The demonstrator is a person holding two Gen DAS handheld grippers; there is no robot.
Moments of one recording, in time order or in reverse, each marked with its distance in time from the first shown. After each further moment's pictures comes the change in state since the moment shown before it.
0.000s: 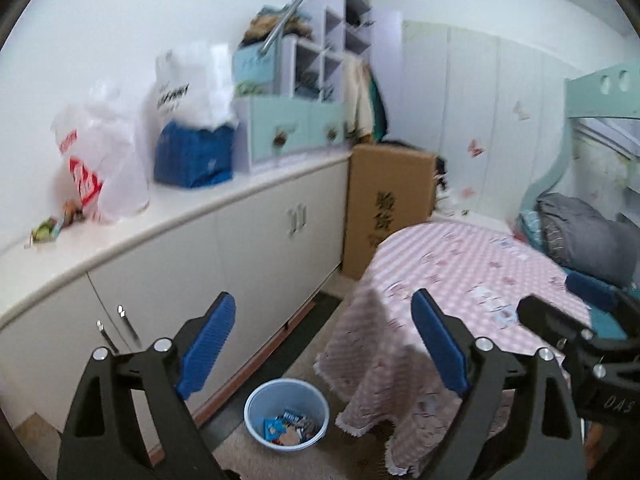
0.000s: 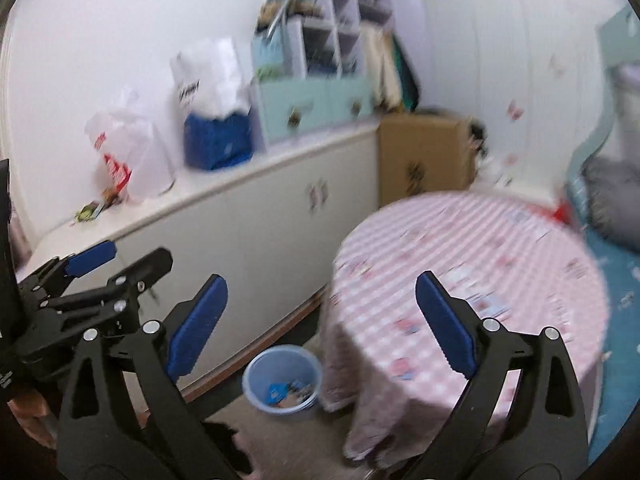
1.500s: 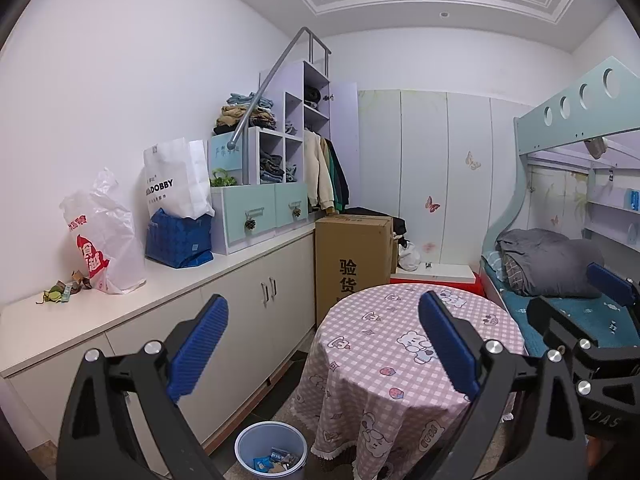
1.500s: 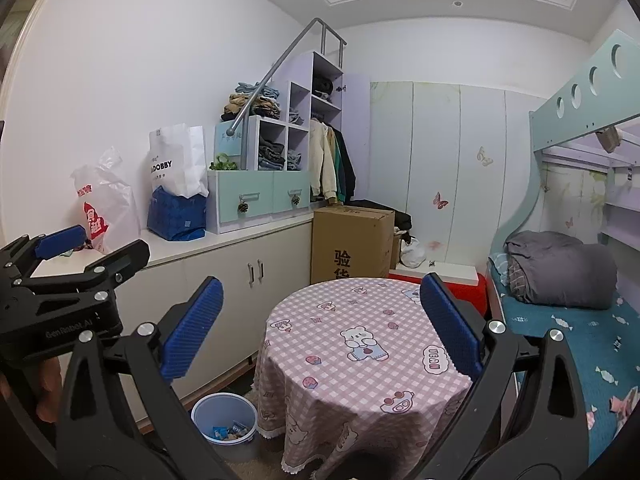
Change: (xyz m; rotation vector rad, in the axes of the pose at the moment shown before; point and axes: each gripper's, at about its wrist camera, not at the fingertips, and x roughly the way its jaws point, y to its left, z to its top) left arm -0.176 -0.061 0.019 0.064 -0.239 -0.082; right arm -0.190 -0.001 -0.002 -0.061 -0.266 -0.202
